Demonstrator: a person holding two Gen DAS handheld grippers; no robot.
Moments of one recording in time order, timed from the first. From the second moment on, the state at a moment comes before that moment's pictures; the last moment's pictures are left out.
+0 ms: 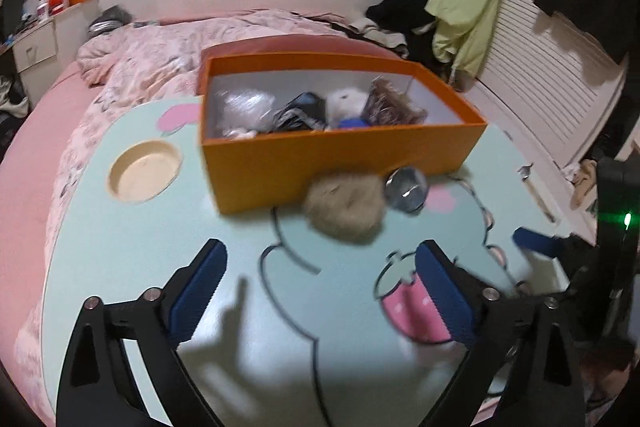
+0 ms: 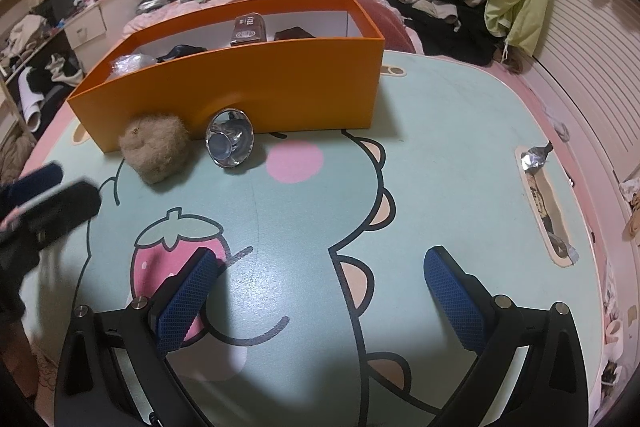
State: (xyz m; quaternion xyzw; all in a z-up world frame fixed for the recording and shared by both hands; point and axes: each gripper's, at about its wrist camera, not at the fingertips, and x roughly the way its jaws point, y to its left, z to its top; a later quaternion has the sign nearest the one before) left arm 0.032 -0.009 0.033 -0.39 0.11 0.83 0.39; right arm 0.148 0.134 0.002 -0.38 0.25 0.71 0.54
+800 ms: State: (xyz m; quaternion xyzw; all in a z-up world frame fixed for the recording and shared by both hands) left arm 0.023 0.003 0.035 -0.39 0.12 0.81 0.42; right arm 0.142 0.128 0.003 -0.37 0.26 0.71 0.54
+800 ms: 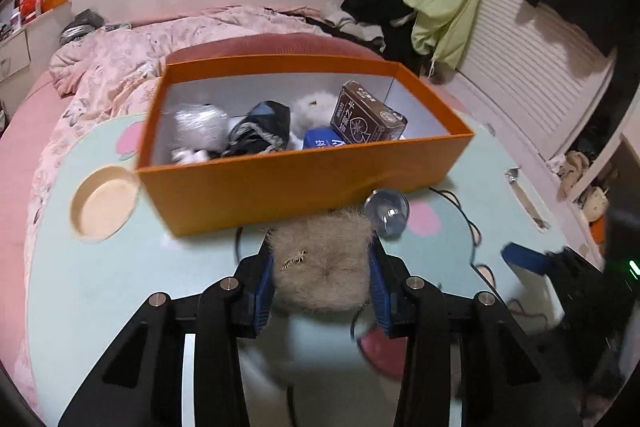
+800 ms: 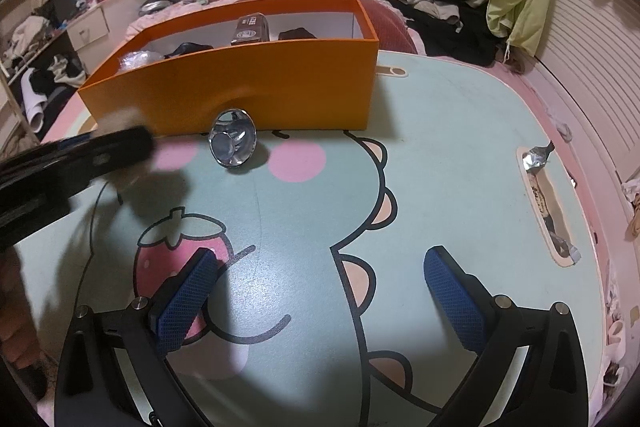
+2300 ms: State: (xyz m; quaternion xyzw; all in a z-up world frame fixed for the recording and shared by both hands) left arm 0.048 -0.028 0.012 -0.38 0.14 0.83 0.38; right arm 0.111 0.133 0.017 -0.35 0.25 0.79 0.43
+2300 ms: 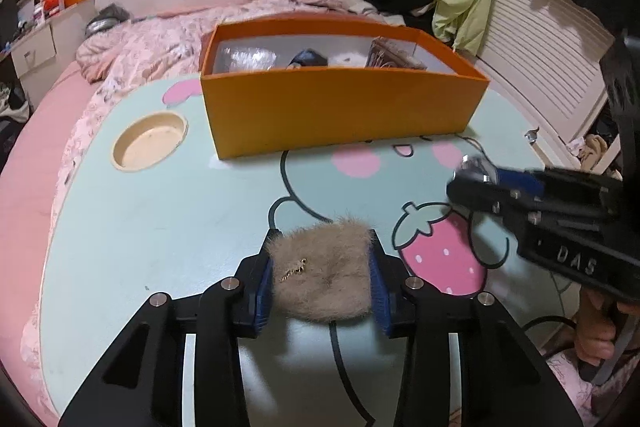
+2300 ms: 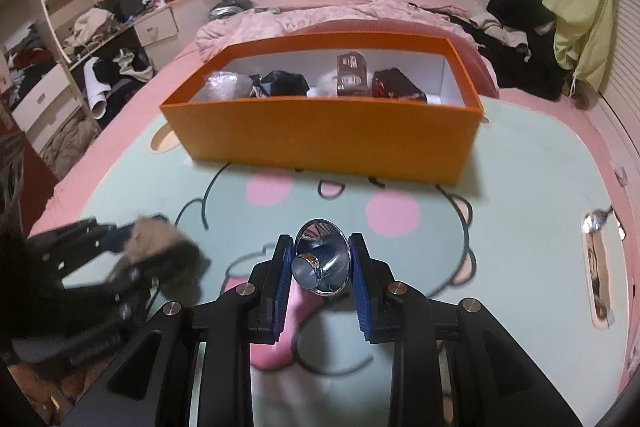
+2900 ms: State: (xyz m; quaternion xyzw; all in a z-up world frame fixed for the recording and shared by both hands) left arm 0.012 0.005 0.093 -0.30 0.13 0.85 0.42; right arm 0.102 0.160 0.087 -0.30 0.20 0.81 0.46
